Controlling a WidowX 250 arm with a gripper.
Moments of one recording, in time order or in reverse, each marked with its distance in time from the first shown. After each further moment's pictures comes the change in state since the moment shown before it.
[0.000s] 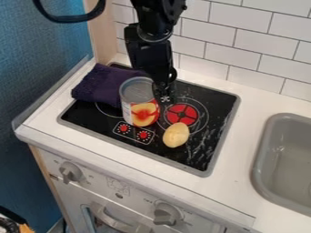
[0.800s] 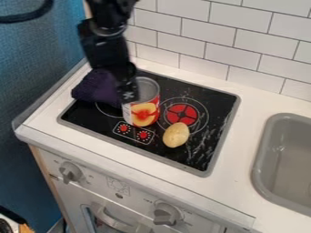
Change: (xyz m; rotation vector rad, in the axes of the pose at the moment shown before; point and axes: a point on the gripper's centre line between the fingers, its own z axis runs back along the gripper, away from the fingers) arm 0.066 0.000 0.020 -0.009 -0.085 0.229
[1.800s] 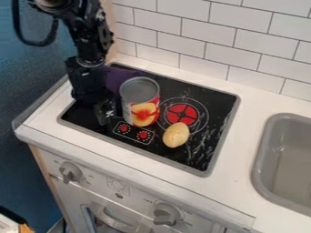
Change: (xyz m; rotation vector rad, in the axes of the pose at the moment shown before) arm 0.030 -0.023 -0.090 0.137 -0.147 0.155
